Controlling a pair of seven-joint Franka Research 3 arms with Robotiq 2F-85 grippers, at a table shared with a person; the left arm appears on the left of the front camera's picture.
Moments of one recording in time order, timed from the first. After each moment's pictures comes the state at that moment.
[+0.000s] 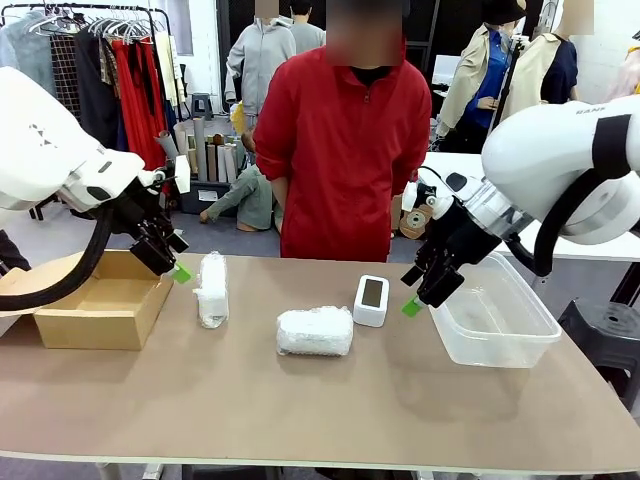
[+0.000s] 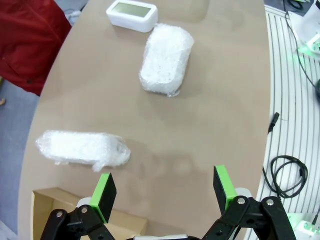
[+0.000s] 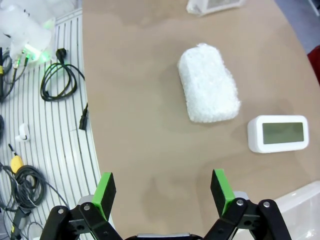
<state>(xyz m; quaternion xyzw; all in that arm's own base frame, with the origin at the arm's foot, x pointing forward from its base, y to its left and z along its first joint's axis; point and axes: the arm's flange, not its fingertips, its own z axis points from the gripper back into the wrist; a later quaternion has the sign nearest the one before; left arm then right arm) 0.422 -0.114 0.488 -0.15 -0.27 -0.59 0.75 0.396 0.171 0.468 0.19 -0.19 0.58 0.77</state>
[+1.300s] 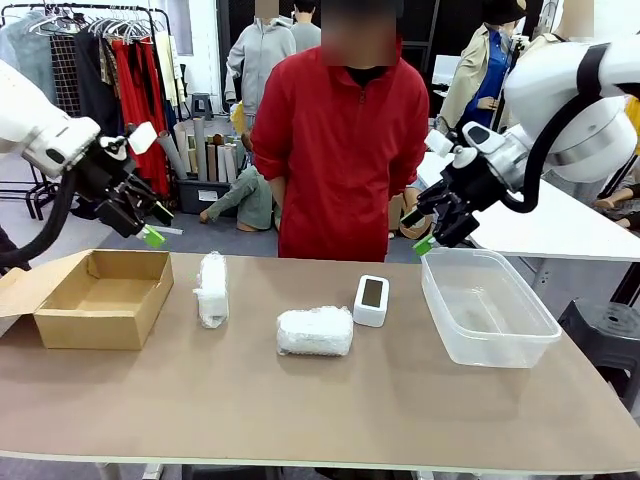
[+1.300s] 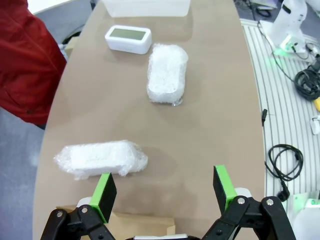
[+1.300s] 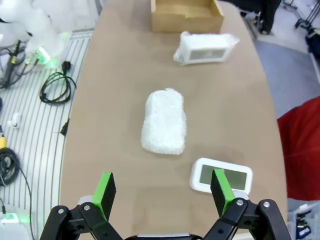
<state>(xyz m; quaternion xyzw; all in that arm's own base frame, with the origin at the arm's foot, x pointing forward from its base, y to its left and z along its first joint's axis) 0.484 -0.047 0.513 -0.23 -0.28 -0.62 0.69 0.499 0.119 0.509 0.25 -0.28 0.66 0.66</state>
